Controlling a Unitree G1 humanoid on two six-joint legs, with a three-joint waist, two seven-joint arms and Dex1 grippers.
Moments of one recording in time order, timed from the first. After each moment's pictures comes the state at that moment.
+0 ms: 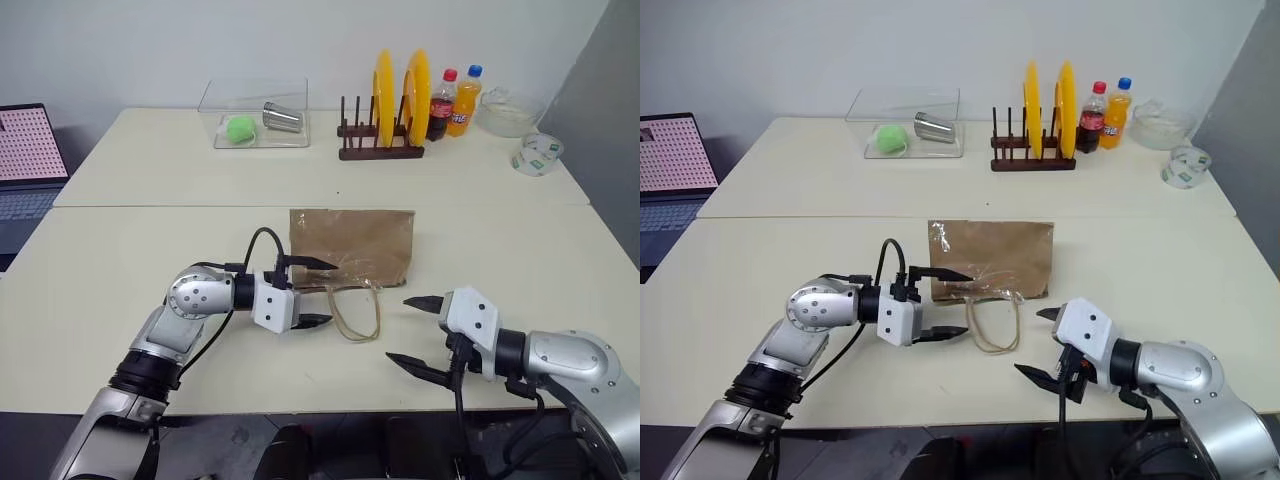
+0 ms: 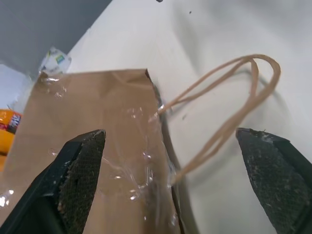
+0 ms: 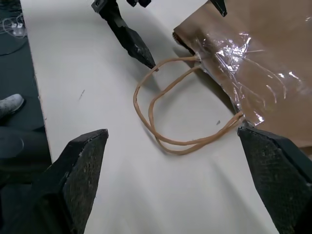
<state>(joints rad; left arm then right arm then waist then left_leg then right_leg) -0.45 0.61 -0.23 0.21 0.03 -0.66 -1.08 0.03 -0.64 0.01 -0.91 0.27 0.88 0.82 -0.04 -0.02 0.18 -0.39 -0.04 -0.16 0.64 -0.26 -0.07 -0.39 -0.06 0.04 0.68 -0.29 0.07</state>
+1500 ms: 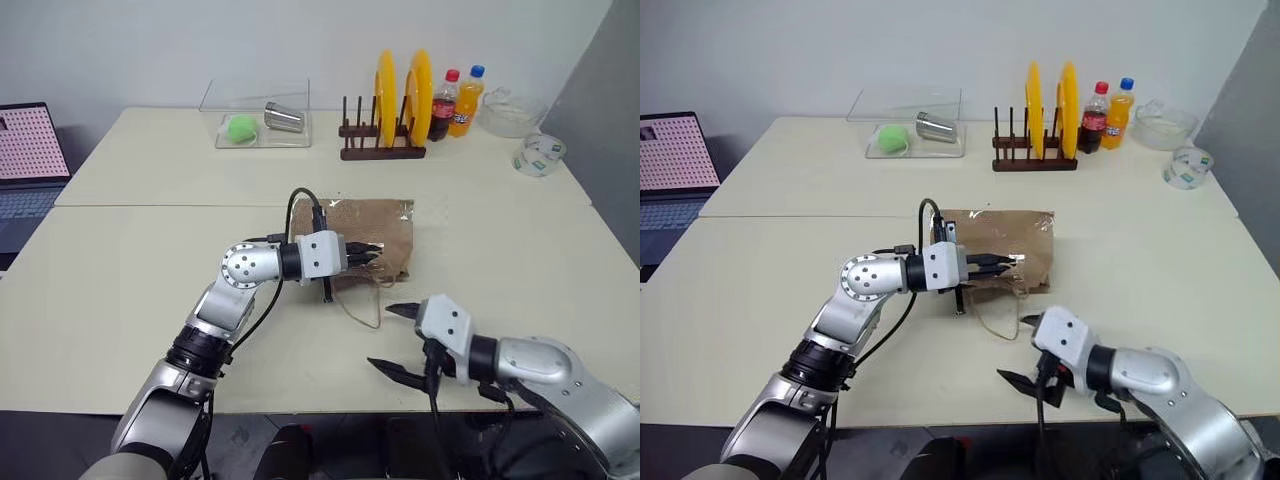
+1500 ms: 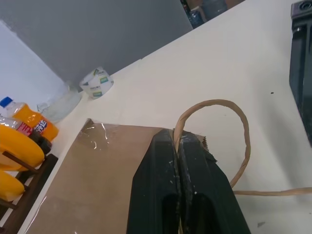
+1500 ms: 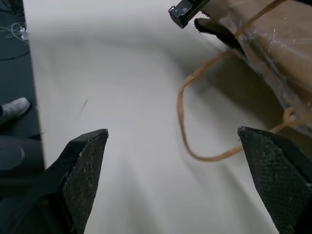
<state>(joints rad) -0.60 0.42 -0.28 0.15 -0.08 -0.25 -0.98 -0.11 -0.66 0.25 -0.76 0.29 0.74 0.67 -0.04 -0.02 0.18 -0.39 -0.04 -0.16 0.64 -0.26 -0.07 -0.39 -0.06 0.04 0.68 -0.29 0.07</state>
